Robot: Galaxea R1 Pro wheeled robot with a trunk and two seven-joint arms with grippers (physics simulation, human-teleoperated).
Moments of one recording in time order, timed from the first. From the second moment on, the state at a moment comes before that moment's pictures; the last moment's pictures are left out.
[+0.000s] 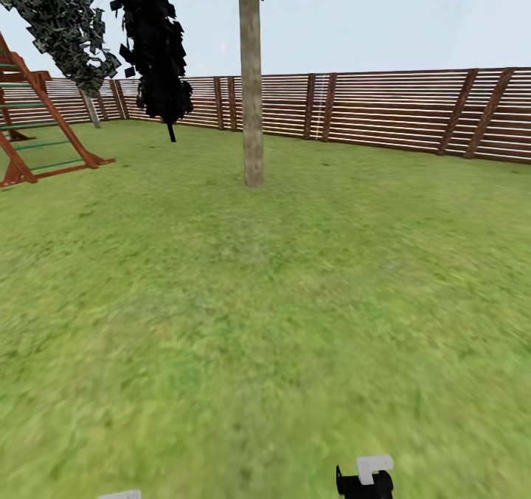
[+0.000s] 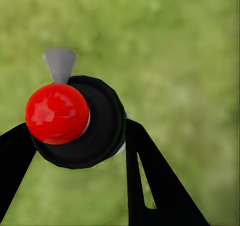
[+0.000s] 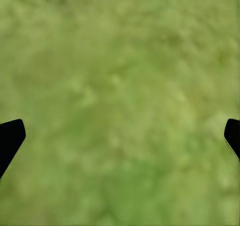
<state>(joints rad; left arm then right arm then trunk) -0.38 0.15 0.06 -0.05 0.10 -0.27 -0.04 -0.45 0.04 -0.17 -0.03 0.33 -0.43 -0.21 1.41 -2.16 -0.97</state>
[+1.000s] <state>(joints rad) -0.38 0.15 0.06 -0.05 0.10 -0.27 -0.04 -0.45 0.04 -0.17 -0.03 0.33 -0.43 -0.21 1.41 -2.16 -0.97</state>
